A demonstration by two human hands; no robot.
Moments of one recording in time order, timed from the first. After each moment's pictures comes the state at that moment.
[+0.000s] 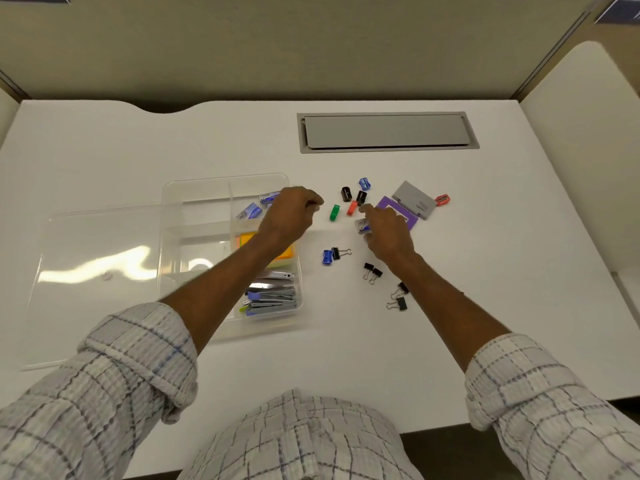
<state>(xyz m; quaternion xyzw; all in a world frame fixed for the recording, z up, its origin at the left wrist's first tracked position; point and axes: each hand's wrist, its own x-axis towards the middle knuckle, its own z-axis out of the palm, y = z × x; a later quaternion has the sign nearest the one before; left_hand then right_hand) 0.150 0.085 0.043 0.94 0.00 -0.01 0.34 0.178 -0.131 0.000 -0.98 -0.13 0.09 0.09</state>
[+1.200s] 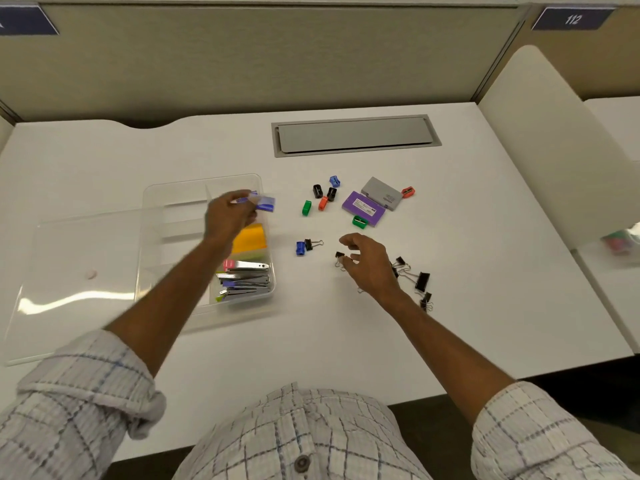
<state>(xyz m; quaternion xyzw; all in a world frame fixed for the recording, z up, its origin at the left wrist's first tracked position) 0.105 0.108 0.041 0.70 0.27 0.05 0.66 0.083 -0.178 0.002 -0.90 -0.07 0.08 0.42</state>
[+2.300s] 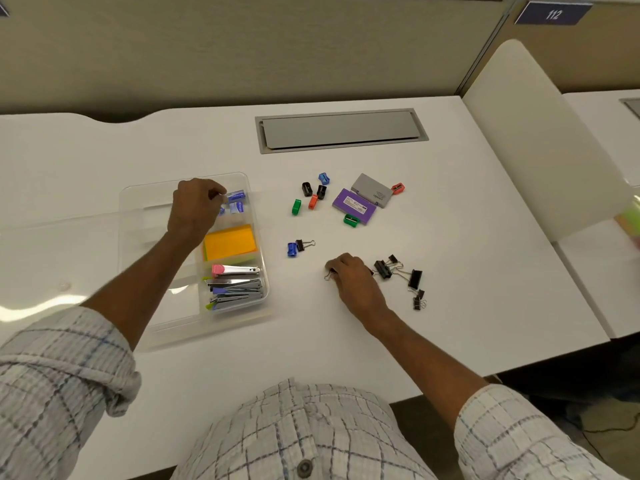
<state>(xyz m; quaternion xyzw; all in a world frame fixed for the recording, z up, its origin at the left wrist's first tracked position) 0.135 0.161 0.034 0.94 0.12 0.08 0.30 0.057 -0.172 -0.030 -0.96 -0.16 0.07 0.20</state>
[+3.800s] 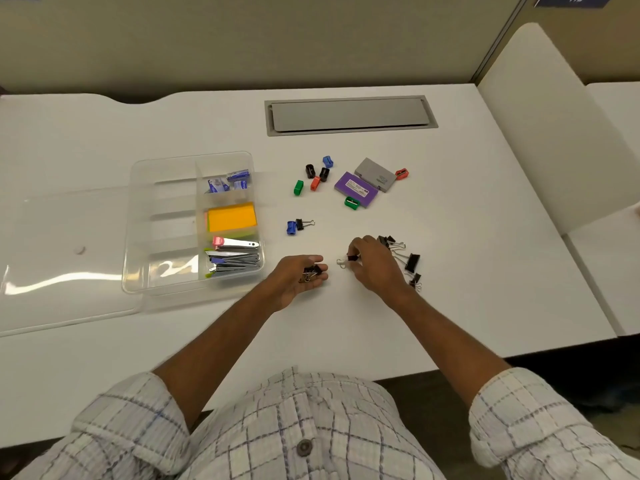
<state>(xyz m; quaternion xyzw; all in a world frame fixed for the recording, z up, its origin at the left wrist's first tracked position) 0.011 -0.025 0.000 0.52 0.32 -0.27 0.75 0.057 -0.216 -0.009 -0.96 -0.13 0.12 0.22</state>
